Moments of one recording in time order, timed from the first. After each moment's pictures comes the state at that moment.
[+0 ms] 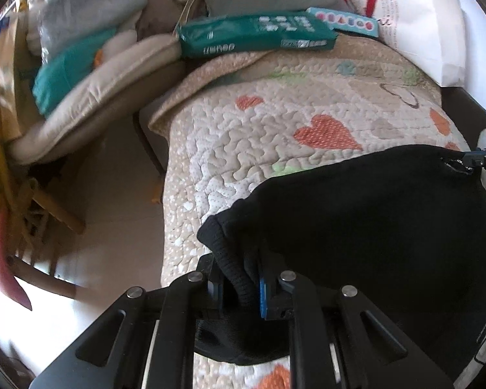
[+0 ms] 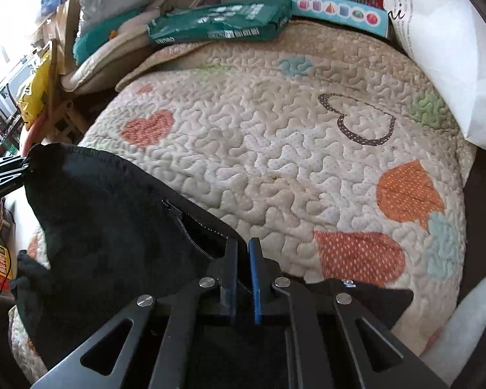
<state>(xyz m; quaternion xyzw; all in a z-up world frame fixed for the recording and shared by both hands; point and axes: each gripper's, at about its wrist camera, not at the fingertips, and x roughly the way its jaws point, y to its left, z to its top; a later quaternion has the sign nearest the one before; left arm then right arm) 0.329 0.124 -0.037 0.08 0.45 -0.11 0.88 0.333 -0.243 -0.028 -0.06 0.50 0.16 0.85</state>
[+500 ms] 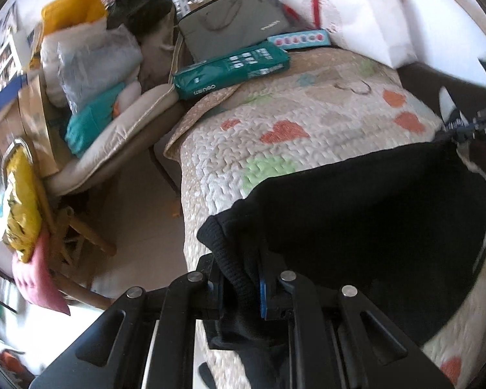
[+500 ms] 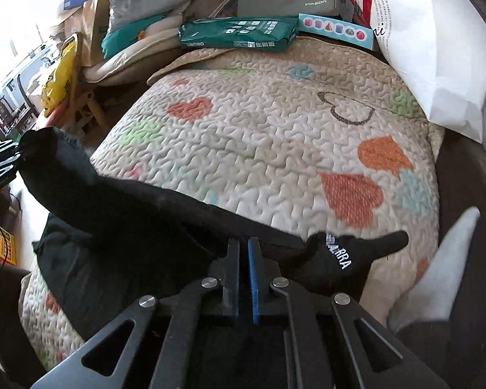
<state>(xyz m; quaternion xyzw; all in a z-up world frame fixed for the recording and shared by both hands) 0.189 0.109 0.017 0.17 0.38 -0.11 0.90 0.213 -0.238 0.012 -0.07 0.49 0.15 0.85</state>
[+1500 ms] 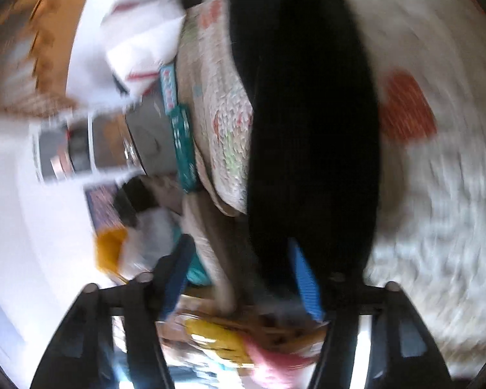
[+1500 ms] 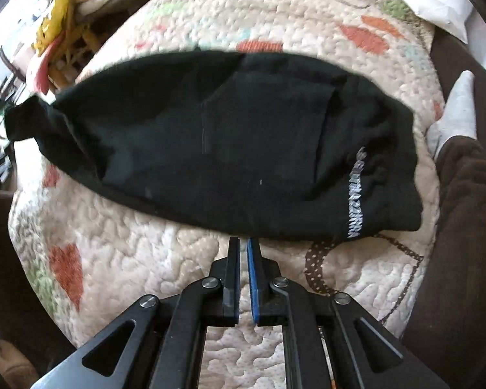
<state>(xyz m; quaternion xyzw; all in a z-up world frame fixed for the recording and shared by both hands) 0.006 0.078 -0.115 0.76 0.12 -0.08 0.63 0.065 -0.226 -0.052 -0.07 0.60 0.11 0.79</state>
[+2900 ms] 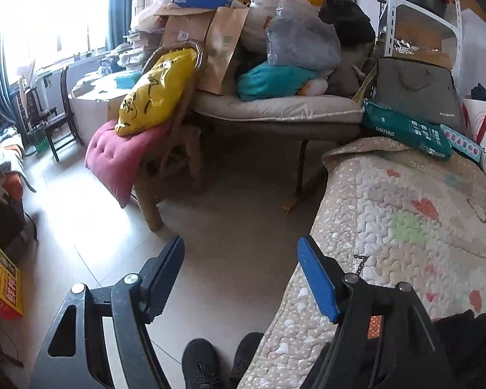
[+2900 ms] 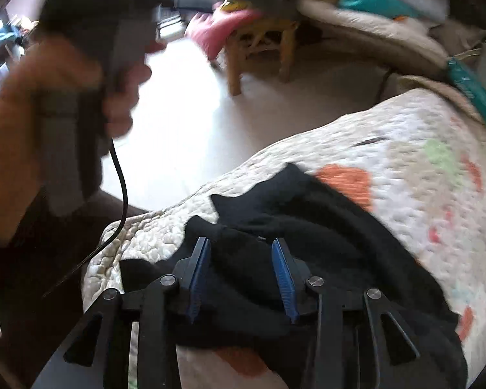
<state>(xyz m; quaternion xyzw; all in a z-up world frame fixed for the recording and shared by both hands) 0.154 0.259 0.007 -0.08 0.33 0.20 0.92 0.105 0.113 -0.090 -0.25 0.49 0.43 0.71</state>
